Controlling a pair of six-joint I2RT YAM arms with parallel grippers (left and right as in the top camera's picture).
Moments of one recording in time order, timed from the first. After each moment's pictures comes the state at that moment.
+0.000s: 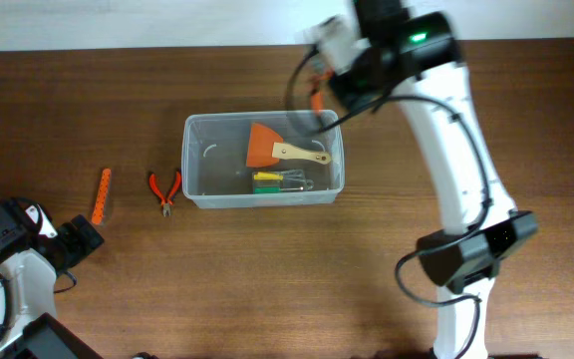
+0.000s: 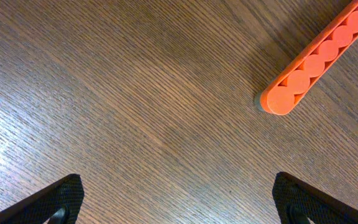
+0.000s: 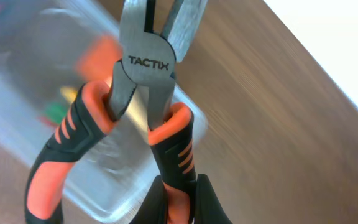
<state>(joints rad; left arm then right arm) 0.67 1.46 0.81 -0.53 0.05 -0.05 0.37 2.15 2.50 -1.43 -0.07 -0.45</state>
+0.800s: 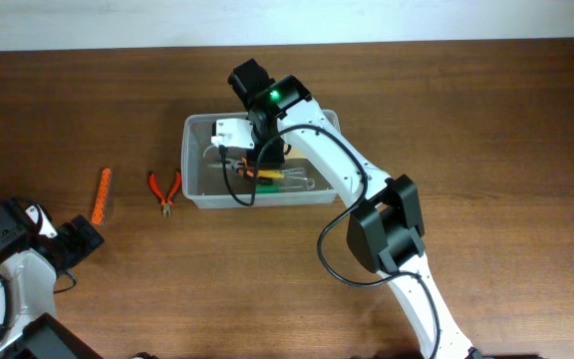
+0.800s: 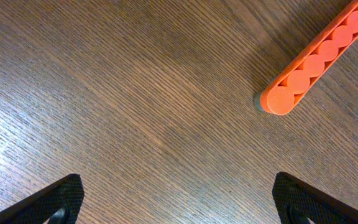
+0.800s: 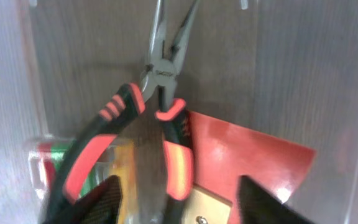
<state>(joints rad) 0.67 1.46 0.81 -0.53 0.05 -0.05 0.61 2.52 2.43 -1.22 -0.11 -0.96</state>
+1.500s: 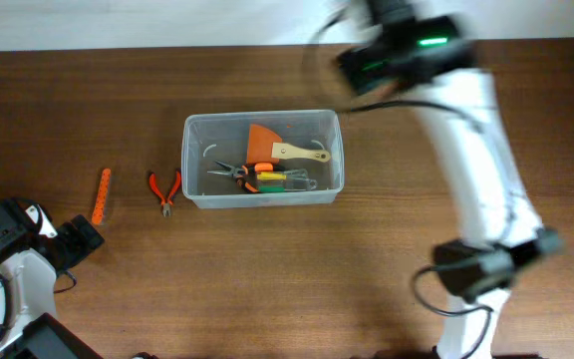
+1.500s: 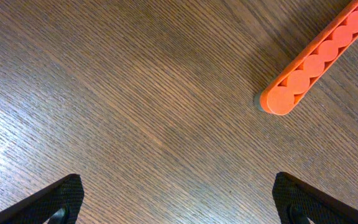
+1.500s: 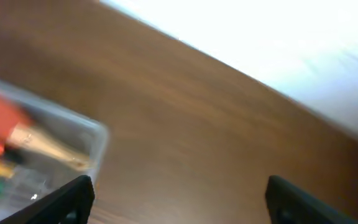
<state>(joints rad) 0.67 1.46 0.81 -0.53 0.05 -0.05 0.27 2.05 2.49 -1.34 0.21 -0.20</state>
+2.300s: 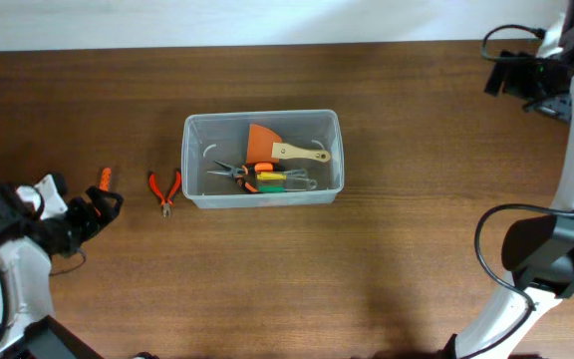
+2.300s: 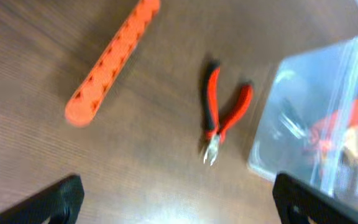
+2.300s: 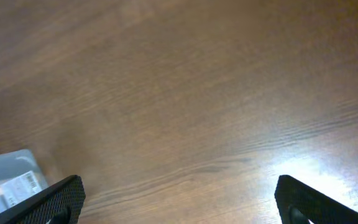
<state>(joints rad) 0.61 1.47 0.95 -0.67 0.49 -0.05 -0.30 2.08 2.32 -1.45 -0.07 0.13</state>
